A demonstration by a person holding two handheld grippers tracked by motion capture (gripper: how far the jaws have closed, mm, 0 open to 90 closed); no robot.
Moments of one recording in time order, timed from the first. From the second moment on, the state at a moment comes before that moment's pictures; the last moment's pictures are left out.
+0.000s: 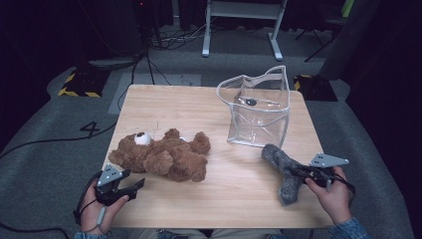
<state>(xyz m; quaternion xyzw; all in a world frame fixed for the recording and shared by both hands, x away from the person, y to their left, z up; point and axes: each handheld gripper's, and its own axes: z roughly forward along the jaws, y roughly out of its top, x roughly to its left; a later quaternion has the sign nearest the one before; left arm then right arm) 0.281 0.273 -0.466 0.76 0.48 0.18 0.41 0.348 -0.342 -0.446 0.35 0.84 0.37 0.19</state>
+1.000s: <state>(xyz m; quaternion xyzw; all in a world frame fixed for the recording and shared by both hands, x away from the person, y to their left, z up) 0.243 0.281 -0.447 0.74 0.48 0.20 0.43 0.336 -0.192 -0.409 0.20 0.85 0.48 0.11</state>
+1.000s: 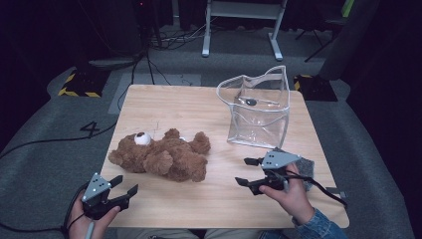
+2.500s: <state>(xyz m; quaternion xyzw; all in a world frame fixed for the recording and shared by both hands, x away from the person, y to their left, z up) 0.248 0.282 -0.449 0.74 0.48 0.21 0.43 0.338 -0.102 -0.408 0.15 0.87 0.46 0.11</state>
